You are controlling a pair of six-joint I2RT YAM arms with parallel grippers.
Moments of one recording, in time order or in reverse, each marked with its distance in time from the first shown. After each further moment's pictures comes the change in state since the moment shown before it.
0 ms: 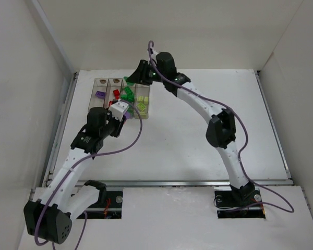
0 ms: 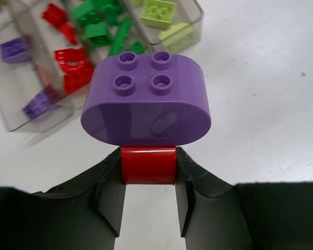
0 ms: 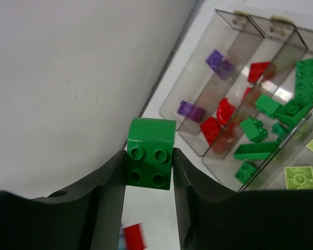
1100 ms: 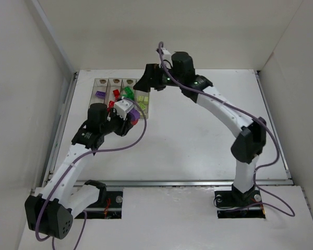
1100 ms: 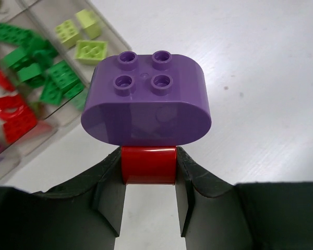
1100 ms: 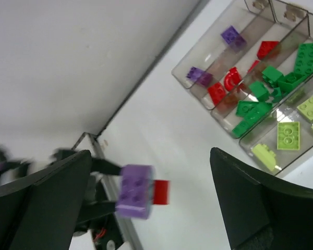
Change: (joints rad) left arm 0.004 0.017 0.039 0.024 0.214 -0.024; right arm 0.013 -0.332 -0.351 -0.050 -0.038 -0.207
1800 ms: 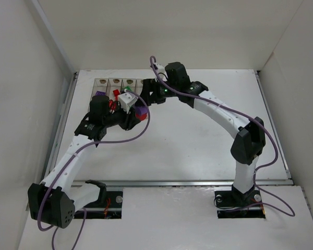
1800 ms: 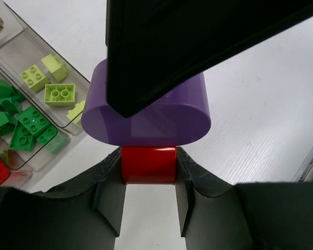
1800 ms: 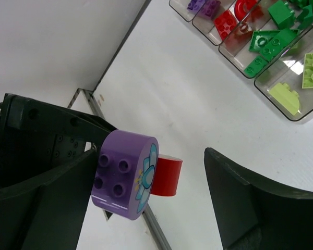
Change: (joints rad) left arm 0.001 0.126 0.098 0.066 0.224 -0.048; right arm 0.040 -0.071 -0.128 -0.140 -0.042 -0.046
